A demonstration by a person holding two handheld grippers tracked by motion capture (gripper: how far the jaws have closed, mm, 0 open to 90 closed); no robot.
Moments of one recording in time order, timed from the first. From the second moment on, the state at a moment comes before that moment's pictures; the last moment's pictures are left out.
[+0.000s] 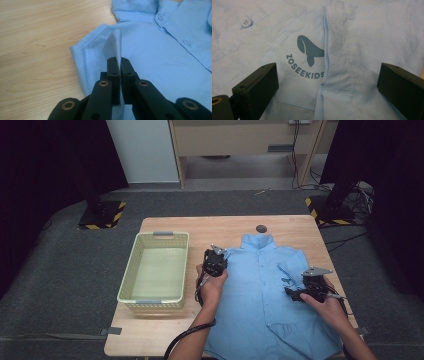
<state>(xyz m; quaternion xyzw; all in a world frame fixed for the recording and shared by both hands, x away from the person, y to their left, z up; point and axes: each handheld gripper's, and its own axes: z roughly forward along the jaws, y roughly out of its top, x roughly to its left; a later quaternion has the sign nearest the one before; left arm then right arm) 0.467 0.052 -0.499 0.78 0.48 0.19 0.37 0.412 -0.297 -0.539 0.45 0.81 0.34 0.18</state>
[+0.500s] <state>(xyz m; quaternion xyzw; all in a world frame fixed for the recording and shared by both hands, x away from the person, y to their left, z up) 0.452 0.046 -0.510 0.78 0.46 0.18 0.38 0.412 -0.297 -0.539 0.45 0.81 0.34 0.18</state>
